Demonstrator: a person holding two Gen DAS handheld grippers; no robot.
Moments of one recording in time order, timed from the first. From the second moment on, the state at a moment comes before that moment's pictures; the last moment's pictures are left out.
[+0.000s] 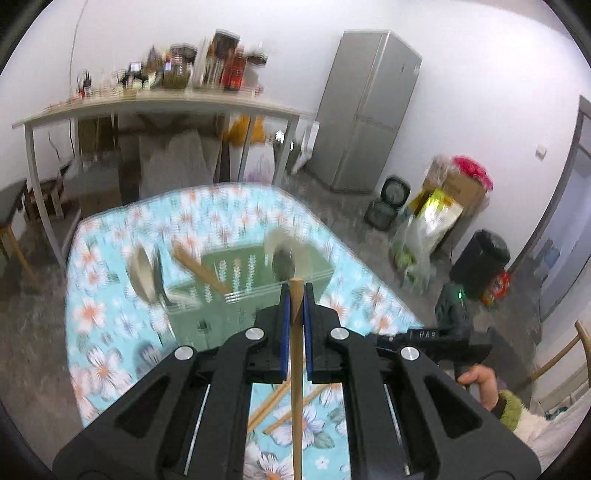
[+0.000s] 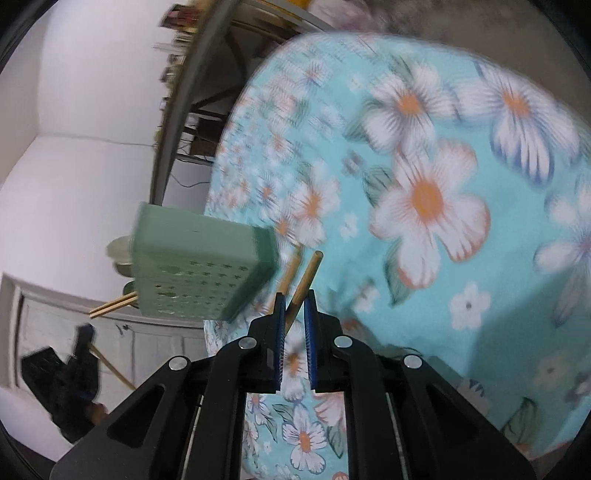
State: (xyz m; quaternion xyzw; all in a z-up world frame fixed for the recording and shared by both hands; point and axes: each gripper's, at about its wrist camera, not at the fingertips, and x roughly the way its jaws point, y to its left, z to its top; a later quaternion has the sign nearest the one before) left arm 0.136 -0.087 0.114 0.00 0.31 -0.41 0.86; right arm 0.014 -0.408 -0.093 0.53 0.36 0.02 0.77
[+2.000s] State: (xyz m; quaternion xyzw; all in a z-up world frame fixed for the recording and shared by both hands) left arm 0.190 -0.074 0.150 -0.14 0.17 -0.31 0.92; right arm -0.022 -0.397 0.065 0.33 0.25 -0.01 0.91
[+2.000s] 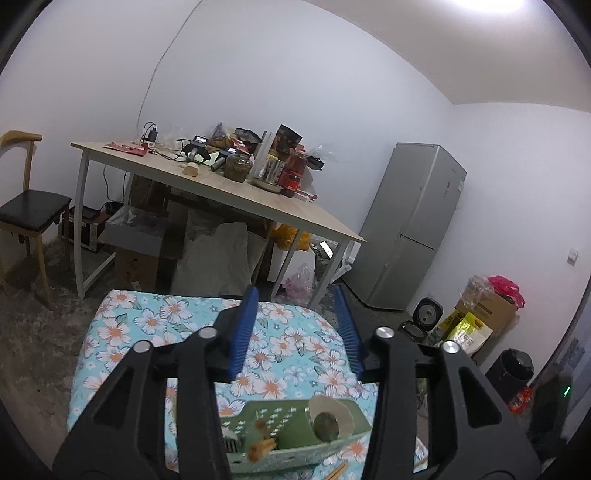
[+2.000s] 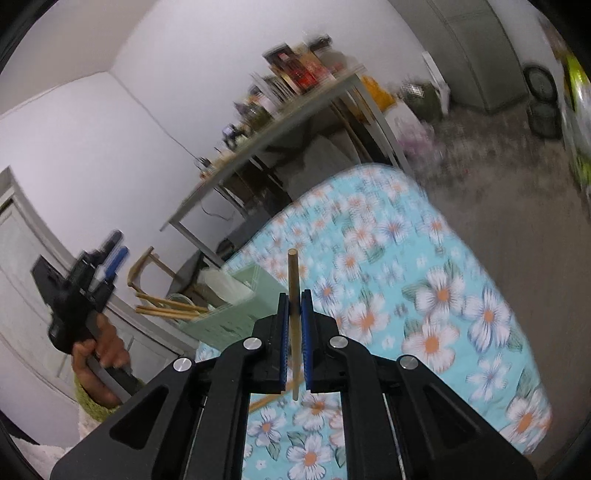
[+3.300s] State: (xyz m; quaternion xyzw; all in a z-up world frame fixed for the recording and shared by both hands) left arm 0.122 0.007 0.036 -0.10 0.29 -0.29 0.91; right arm 0.111 -0.261 0.172 0.05 0.16 0.04 0.99
